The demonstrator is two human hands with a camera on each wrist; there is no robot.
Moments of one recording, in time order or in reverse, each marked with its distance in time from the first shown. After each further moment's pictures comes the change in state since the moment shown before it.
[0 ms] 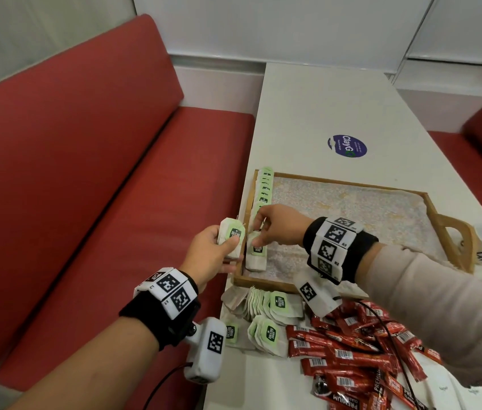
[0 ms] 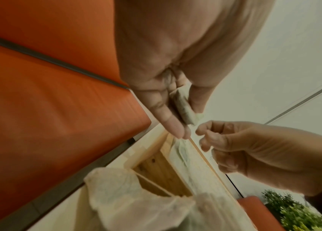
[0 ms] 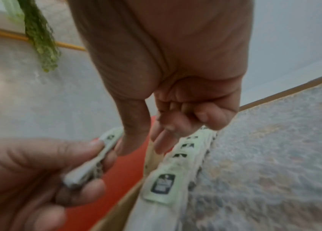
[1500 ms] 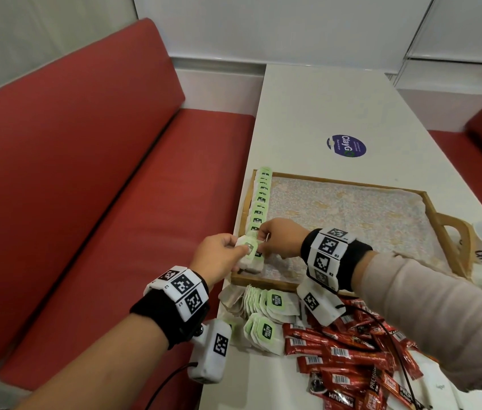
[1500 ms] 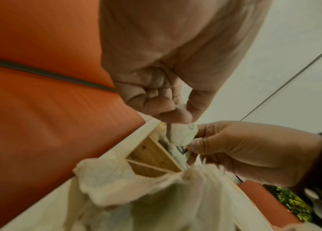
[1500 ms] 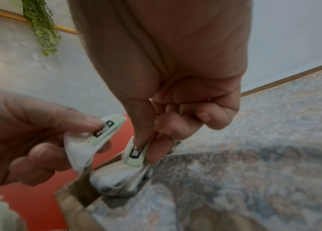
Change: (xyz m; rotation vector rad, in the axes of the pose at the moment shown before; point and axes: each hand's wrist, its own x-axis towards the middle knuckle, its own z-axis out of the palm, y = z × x) left_hand 0.003 -0.008 0.012 0.348 0.015 0.030; right_hand 0.002 0.020 0.017 -0.140 -0.042 0.035
